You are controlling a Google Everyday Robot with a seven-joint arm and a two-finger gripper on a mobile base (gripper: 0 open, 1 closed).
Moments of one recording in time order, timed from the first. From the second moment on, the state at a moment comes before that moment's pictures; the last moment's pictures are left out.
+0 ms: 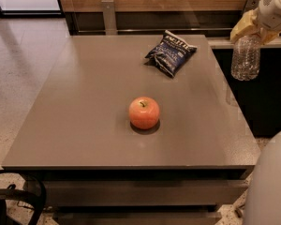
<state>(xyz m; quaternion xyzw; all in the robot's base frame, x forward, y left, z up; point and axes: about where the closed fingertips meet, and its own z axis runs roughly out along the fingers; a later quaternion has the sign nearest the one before) 0.654 -0.307 0.947 0.08 0.96 0.12 0.23</state>
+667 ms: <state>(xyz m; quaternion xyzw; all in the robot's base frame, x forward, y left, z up) 0.658 -0.304 0.986 -0.04 0.93 0.12 0.34</state>
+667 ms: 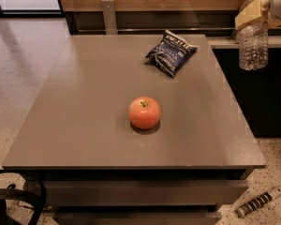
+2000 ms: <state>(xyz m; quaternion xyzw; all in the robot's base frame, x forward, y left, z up) 0.637 -0.284 0.996 -0.25 0.84 0.12 0.46</state>
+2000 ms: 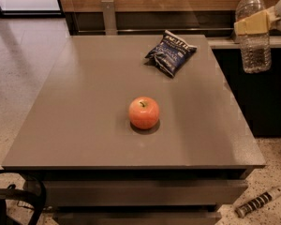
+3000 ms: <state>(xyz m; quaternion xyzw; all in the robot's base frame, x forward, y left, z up) 0.640 -0.272 0.996 -0.28 0.83 0.13 0.47</state>
